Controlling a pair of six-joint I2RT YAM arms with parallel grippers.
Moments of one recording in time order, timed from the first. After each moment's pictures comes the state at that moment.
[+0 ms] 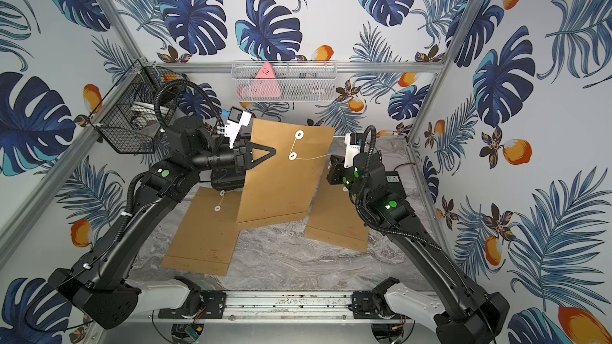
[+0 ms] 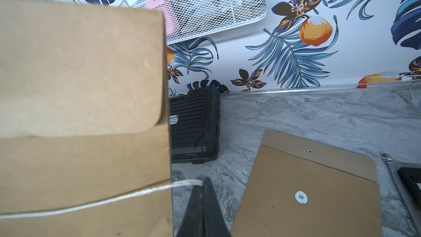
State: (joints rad) left arm -0.36 1.31 1.51 -0.38 0.84 -0.39; right arm 0.54 1.08 1.12 -0.30 0.14 0.37
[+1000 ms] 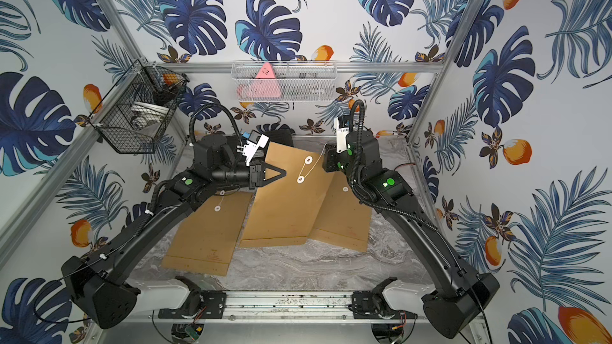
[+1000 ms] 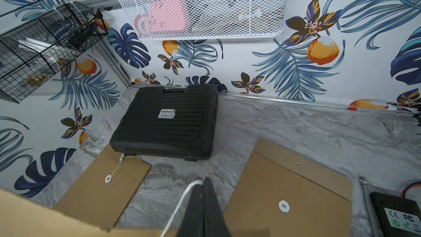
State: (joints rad) left arm -0.43 1.31 1.28 -0.30 0.85 -0.44; right arm 0.54 1.26 1.43 -0.53 0.12 0.24
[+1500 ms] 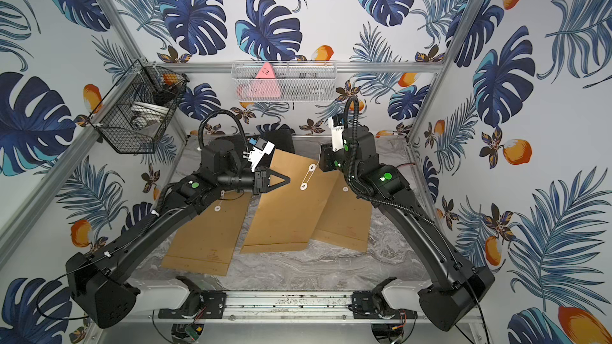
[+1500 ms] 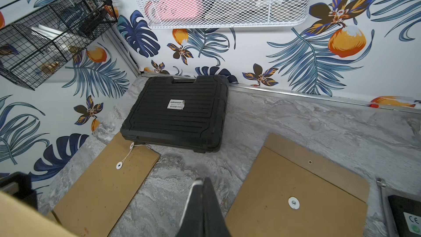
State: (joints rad) left arm -0.47 1.32 1.23 -0.27 0.84 -0.44; right arm 0.55 1.30 1.49 -0.58 0.05 0.24
